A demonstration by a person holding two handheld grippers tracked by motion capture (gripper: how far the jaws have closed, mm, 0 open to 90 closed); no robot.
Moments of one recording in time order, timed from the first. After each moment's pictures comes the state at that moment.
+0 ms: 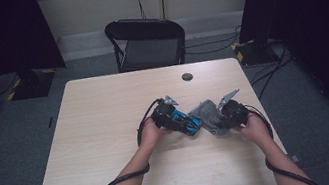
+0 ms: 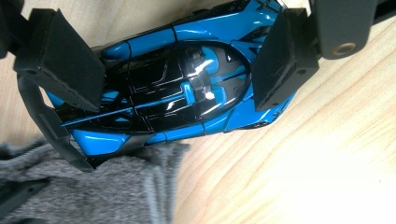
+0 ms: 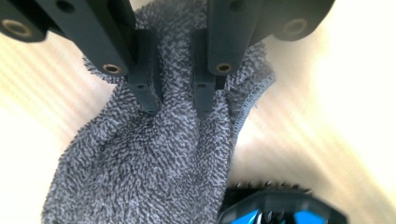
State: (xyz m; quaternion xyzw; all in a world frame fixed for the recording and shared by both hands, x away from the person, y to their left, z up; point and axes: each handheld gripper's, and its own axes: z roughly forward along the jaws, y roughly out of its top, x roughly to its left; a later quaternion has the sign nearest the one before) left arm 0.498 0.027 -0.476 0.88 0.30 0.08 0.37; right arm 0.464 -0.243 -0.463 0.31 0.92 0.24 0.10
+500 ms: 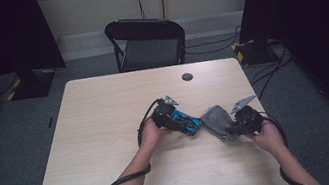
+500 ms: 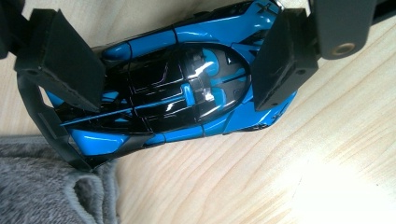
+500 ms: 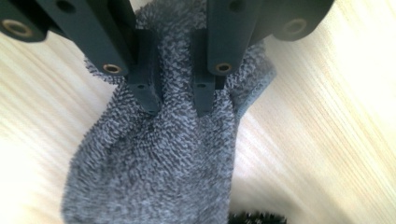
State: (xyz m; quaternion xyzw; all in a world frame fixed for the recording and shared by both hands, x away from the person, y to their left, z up) left arm 0.496 0.027 -0.475 0.88 0.30 0.08 0.36; right arm 0.430 -0.273 -0.456 0.33 0.90 0.26 0.10
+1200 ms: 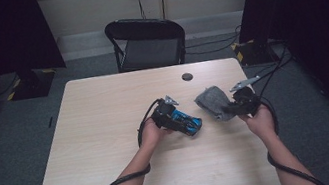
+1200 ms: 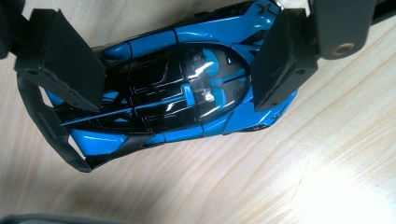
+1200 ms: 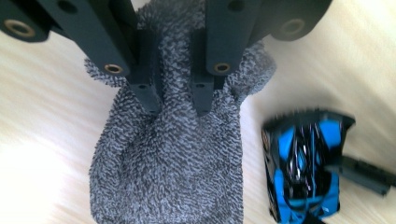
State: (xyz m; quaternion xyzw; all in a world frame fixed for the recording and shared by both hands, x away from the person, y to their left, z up) left arm 0.496 0.026 -0.475 0.88 0.31 0.08 0.36; right arm 0.470 -0.268 -0.426 0.41 0.85 0.31 0.14
